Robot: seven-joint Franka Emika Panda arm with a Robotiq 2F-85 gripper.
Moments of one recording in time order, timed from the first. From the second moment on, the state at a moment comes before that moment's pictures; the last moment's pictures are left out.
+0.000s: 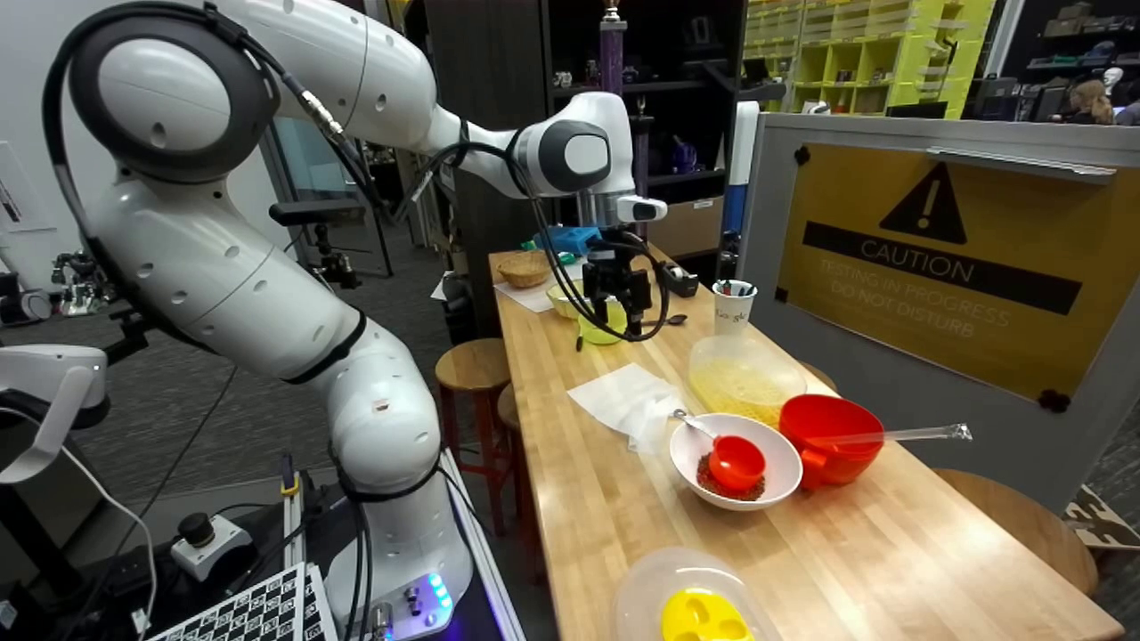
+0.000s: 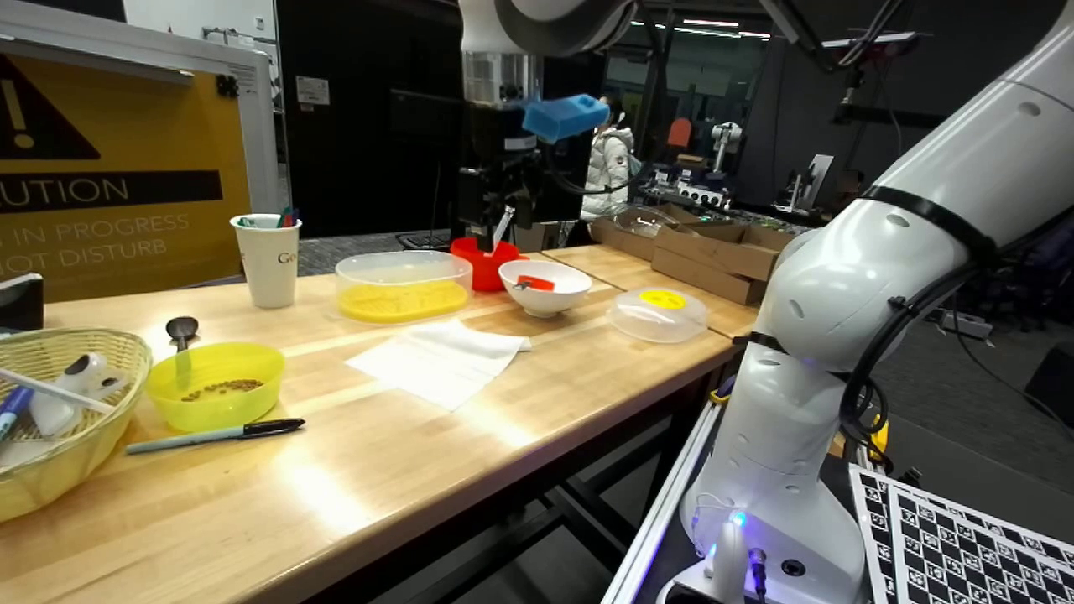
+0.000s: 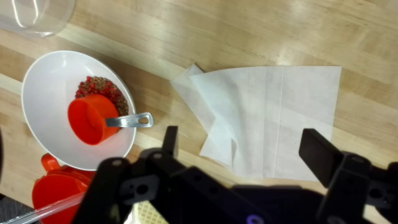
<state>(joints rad) 0.00 -0.54 0.19 -2.51 -0.10 1.94 0.17</state>
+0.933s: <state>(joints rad) 0.02 -0.54 0.17 -2.51 -0.10 2.00 0.16</state>
